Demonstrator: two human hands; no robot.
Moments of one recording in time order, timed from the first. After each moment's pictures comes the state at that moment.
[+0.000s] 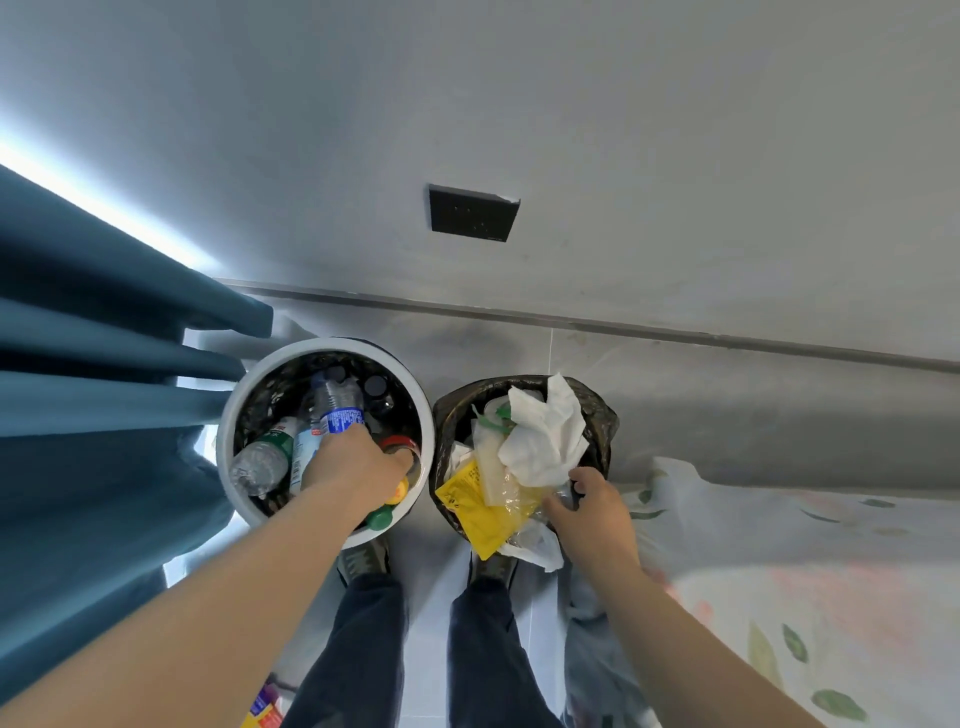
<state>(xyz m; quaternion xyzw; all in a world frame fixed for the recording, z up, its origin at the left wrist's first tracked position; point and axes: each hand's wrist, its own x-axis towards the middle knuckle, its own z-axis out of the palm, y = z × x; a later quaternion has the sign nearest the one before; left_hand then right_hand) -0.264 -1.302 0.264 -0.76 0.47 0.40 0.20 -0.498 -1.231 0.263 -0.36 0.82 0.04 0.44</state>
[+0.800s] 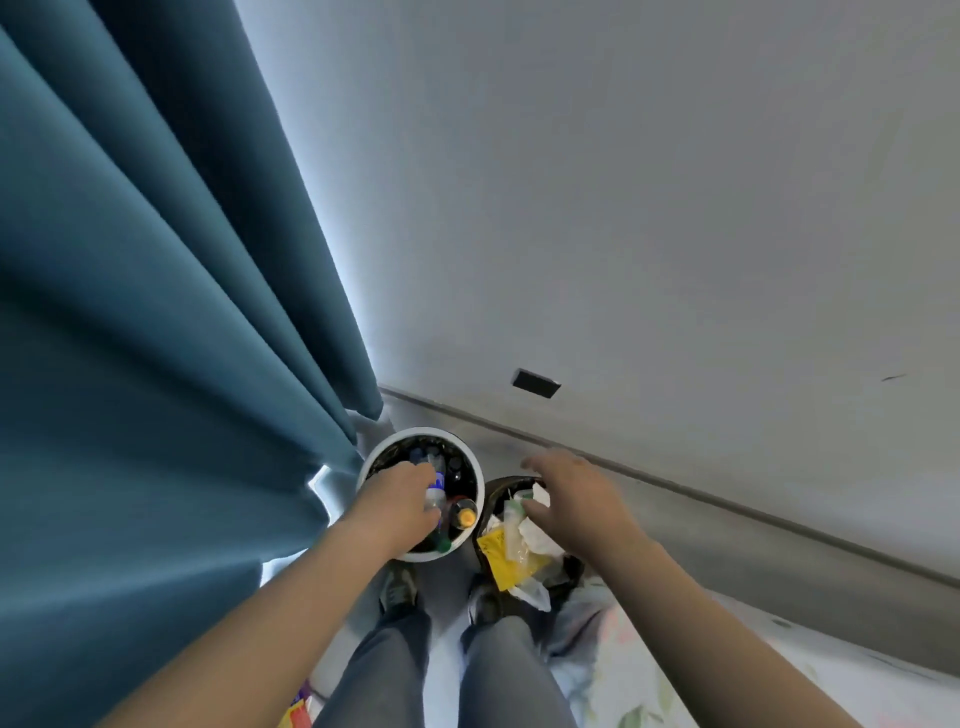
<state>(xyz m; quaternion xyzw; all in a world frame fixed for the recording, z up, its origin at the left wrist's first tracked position) -0.174 -1.245 0.592 -0.69 0.63 0.37 0.06 -0.380 -1.284 0.625 -0.78 0.55 0.11 0.26</state>
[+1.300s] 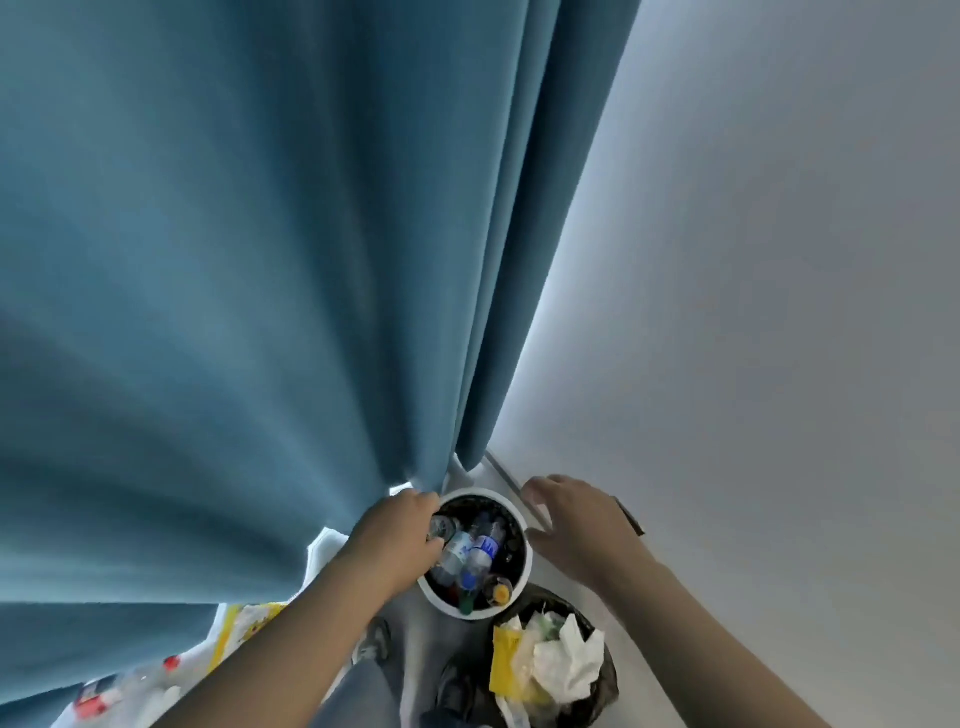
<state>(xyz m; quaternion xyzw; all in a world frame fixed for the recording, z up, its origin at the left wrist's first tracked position) -0.159 -1.146 0.676 -0.85 0.44 0.28 -0.06 -0.303 -1.297 0.721 -0.94 0.27 0.13 0.18</state>
